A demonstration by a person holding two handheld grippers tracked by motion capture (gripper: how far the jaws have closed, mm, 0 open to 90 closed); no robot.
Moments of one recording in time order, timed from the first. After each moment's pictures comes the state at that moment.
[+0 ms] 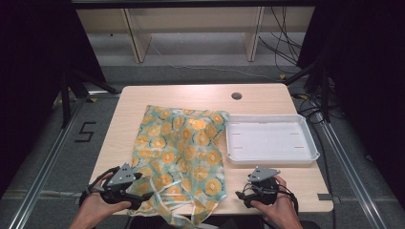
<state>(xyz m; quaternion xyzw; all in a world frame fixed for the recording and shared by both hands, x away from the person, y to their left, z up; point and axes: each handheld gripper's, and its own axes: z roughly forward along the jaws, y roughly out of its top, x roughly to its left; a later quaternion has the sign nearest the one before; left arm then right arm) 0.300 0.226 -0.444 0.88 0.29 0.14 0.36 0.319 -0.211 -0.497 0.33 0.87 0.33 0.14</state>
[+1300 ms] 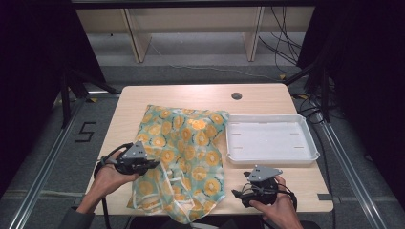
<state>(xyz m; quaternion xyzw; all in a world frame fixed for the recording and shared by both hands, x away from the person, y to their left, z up) 0.366 0.208 -0.422 0.88 0.25 0.15 0.38 0.315 -0.205 -0.480 0.29 0.87 0.38 0.14</state>
